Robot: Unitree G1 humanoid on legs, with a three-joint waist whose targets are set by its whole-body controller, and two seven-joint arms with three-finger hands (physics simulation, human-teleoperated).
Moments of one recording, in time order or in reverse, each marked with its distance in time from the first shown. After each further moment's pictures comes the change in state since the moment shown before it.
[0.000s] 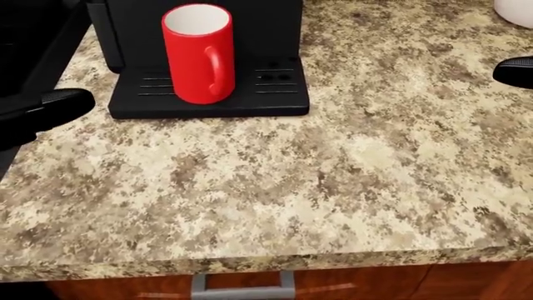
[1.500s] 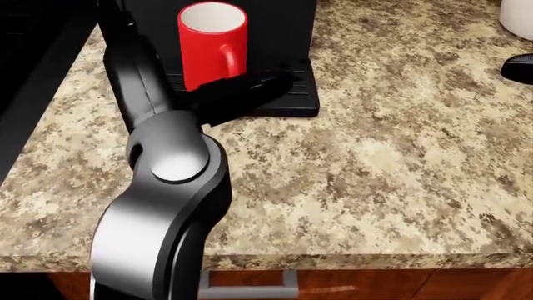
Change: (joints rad) left arm -0.146 -0.496 -0.273 0.544 0.105 -0.350 0.328; right arm 0.001 -0.012 -0.010 0.000 -0.001 -0.008 -0.001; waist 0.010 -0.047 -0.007
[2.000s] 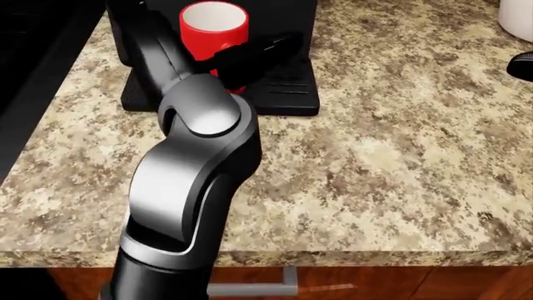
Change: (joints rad) left arm -0.162 0.010 0.055 0.314 -0.137 -0.223 0.212; right arm 0.000 -0.011 -0.011 0.000 0.019 0.005 -0.004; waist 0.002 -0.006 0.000
